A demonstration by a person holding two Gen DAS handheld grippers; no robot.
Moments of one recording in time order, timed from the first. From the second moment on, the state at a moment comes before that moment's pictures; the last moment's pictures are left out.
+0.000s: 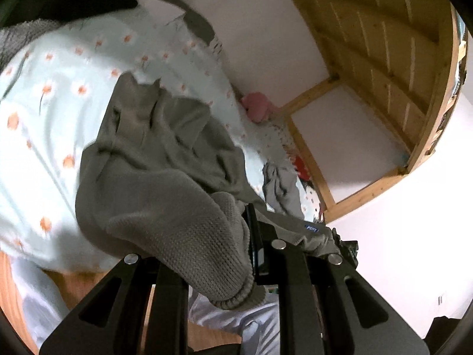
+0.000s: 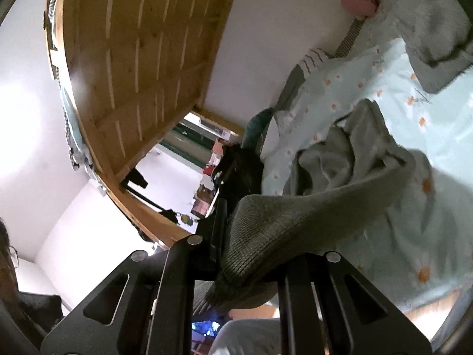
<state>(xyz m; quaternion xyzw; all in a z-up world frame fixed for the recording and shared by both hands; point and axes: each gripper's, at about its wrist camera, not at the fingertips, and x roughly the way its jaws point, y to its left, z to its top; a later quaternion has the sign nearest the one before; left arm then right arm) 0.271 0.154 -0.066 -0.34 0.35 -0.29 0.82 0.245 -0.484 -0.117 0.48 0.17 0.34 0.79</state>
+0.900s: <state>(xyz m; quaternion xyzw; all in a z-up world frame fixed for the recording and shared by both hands) 0.647 0.155 -0.146 -0.36 0.40 -0.22 0.81 0.667 -0.501 -0.188 0.60 0.35 0.22 0.69</state>
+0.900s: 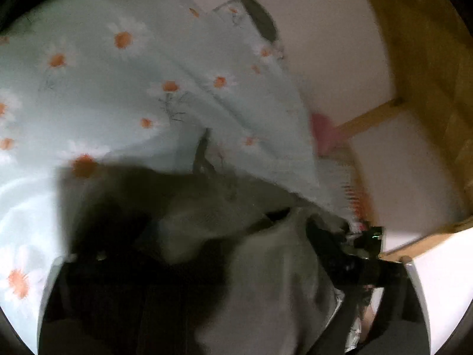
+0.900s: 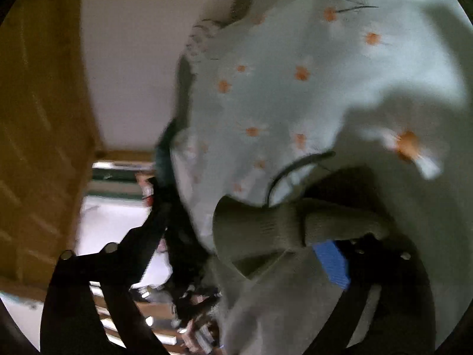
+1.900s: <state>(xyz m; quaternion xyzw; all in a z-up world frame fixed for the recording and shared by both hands) 0.654 0.127 -0.137 -0.13 0.43 -0.16 0.88 0.683 -0.412 -0.160 0.03 0.46 0.17 0.87</state>
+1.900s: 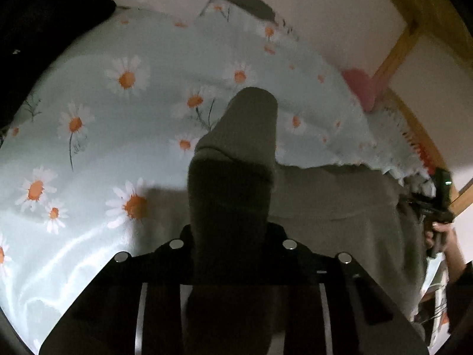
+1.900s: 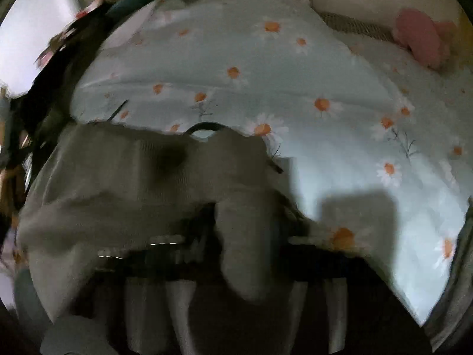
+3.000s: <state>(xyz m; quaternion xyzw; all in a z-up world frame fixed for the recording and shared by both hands) 0.648 0.130 -0.183 -0.19 0.50 -0.17 0.83 0.602 -0.448 -0.195 0.17 0.52 0.19 0.82</state>
